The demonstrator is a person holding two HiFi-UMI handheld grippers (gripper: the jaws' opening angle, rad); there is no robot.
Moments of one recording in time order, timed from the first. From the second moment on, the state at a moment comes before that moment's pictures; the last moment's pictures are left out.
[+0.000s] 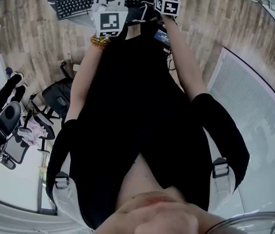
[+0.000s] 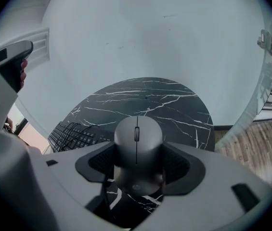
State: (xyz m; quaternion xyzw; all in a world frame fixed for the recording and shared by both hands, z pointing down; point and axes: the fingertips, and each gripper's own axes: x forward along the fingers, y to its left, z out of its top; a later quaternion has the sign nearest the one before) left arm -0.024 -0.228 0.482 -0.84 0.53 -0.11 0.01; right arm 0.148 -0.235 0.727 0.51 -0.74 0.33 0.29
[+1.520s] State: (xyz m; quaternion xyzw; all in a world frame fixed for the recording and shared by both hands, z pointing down) left arm -0.042 -0.224 0.489 -0.83 0.54 -0.12 0.00; right arm 0.152 -0.223 0.783 0.51 -0.68 0.42 0.32
